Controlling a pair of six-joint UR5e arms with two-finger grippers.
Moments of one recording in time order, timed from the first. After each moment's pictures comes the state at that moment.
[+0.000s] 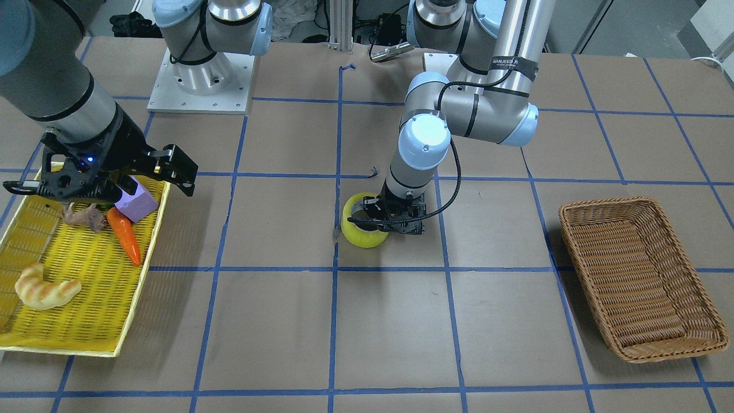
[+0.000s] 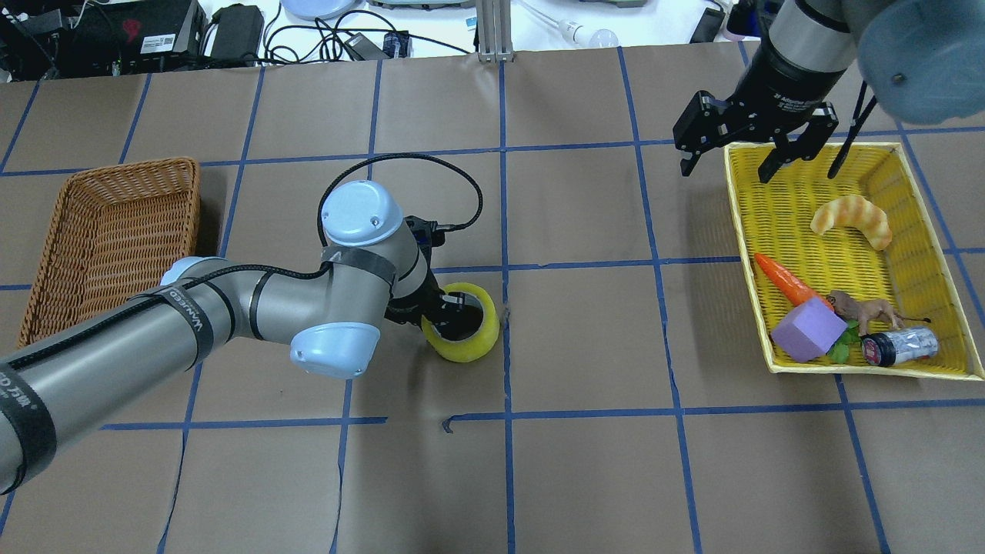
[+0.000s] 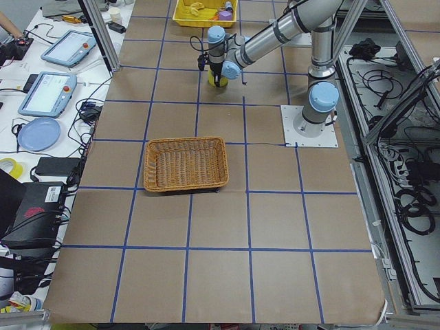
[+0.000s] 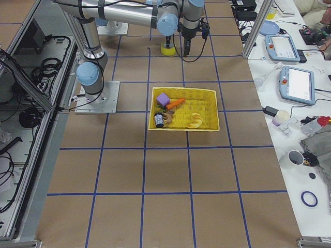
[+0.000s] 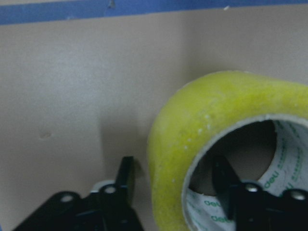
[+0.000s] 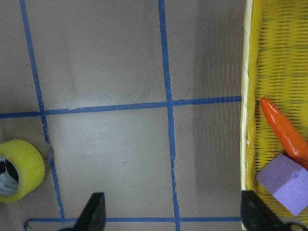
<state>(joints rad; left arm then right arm) -1.78 -1.88 -2.06 -0.78 1.49 -0.16 1.47 -1.46 1.58 -1.59 -1.46 -0.03</state>
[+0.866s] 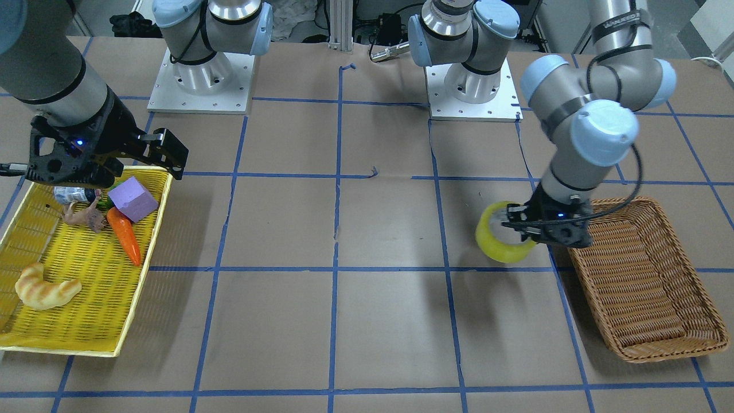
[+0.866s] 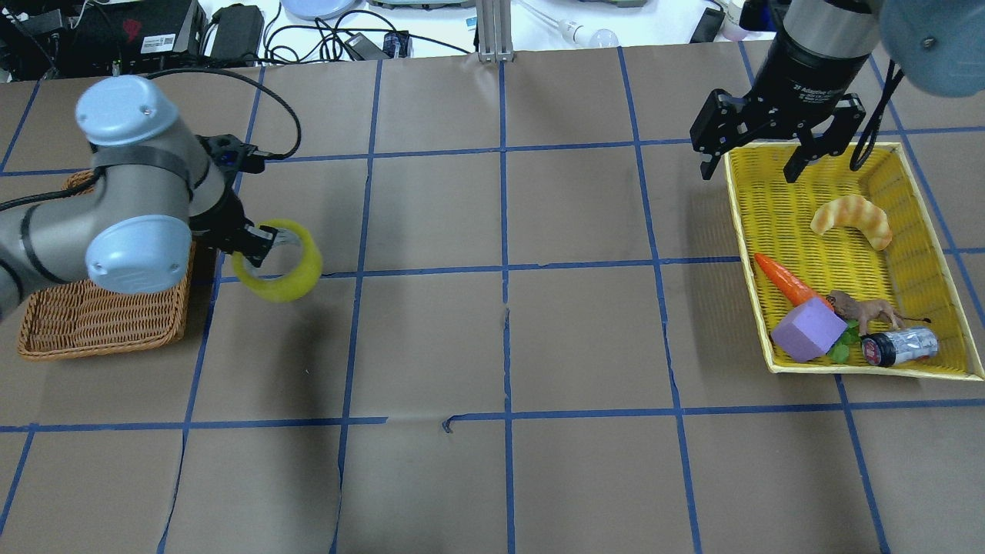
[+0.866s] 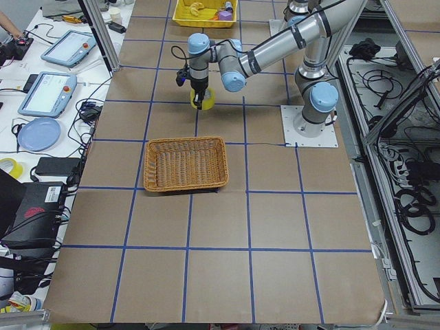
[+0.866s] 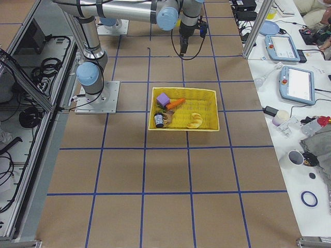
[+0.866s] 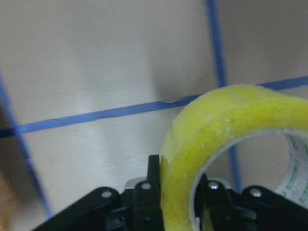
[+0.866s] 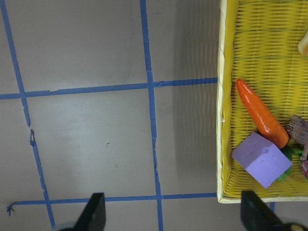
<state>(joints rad) -1.29 -1.74 -1.94 -0.97 1.65 0.48 1.48 -1.47 1.52 -1.51 -1.53 -0.03</state>
